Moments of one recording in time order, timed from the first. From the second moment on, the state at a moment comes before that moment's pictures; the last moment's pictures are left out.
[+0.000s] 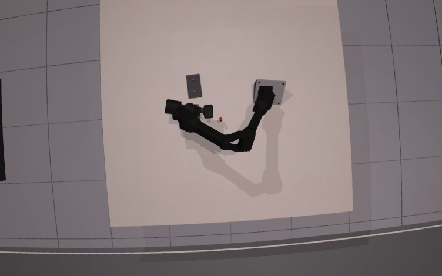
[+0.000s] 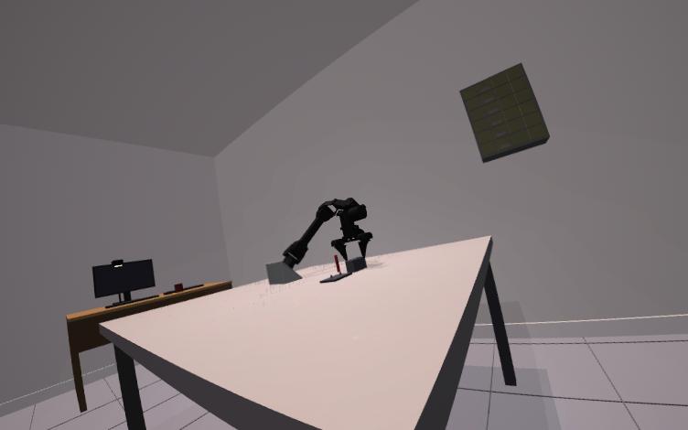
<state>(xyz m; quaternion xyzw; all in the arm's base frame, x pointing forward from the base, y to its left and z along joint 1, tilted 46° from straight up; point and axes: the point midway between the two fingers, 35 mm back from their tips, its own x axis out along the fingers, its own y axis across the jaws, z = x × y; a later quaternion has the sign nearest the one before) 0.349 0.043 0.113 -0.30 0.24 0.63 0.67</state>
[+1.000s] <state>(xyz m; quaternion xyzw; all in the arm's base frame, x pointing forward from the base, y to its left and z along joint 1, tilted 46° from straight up) 0.351 0.072 0.086 -0.30 0.24 0.63 0.67</state>
